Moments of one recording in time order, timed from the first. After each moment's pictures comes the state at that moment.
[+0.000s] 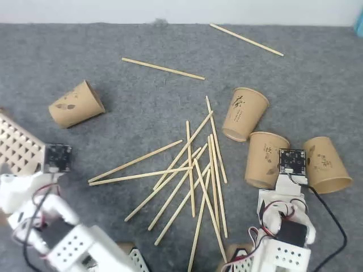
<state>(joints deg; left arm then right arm) -54.7 -82.7 89.1 30.3 -48.1 11.6 -103.4 95.4 75.8 9.5</state>
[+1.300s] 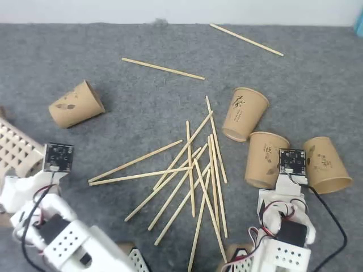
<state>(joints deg) -55.2 -74.2 90.7 26.2 -50.9 11.6 -103.4 95.4 75.8 9.5</state>
